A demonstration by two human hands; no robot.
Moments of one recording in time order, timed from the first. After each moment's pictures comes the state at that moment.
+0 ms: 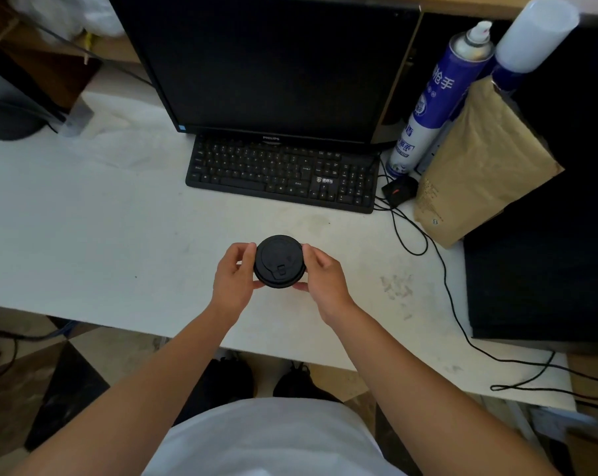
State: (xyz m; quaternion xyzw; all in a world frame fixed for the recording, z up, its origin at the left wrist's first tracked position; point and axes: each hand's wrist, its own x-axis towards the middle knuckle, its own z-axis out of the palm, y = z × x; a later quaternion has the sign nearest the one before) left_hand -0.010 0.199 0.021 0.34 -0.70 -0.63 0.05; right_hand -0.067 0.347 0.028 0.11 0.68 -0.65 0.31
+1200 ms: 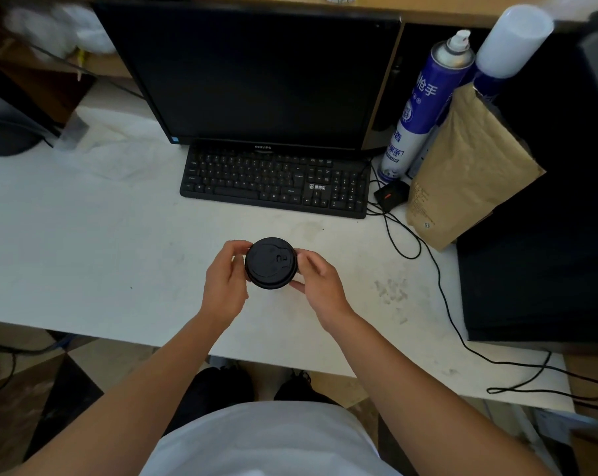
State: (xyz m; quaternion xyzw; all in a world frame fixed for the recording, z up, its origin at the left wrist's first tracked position) left_hand -0.011 0.192 0.031 0.24 -0.82 -0.52 0.07; right_hand -0.069 0.354 0.023 0.09 0.68 -0.67 0.29
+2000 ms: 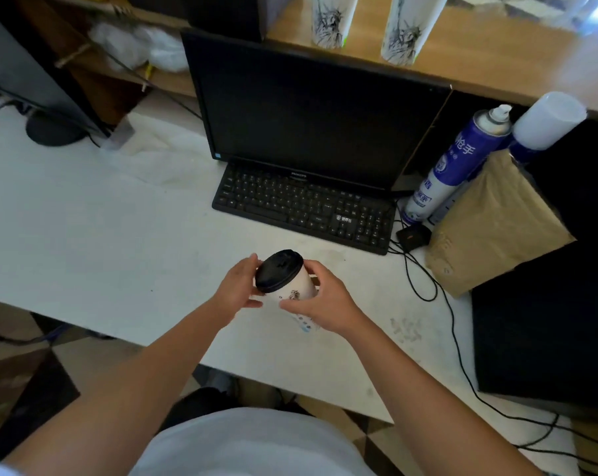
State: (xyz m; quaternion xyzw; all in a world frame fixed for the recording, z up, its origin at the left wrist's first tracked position) left_hand -0.026 0.147 0.035 0.39 -0.66 -0.63 -0.10; right_hand -0.085 0.331 0.058 -0.14 0.81 -0.47 0.32
